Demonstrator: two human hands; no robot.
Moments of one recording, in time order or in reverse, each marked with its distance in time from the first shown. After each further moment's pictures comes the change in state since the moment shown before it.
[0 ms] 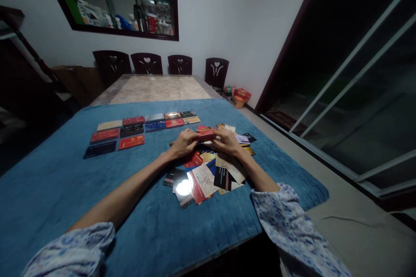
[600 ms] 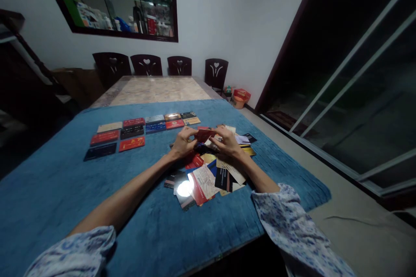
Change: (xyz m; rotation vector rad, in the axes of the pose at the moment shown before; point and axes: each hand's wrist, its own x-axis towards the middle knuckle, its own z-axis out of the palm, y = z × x) left_hand 0.004 0.005 0.000 -0.100 0.192 -0.046; right_hand 0.002 -0.005 0.006 0.055 0.113 -0.022
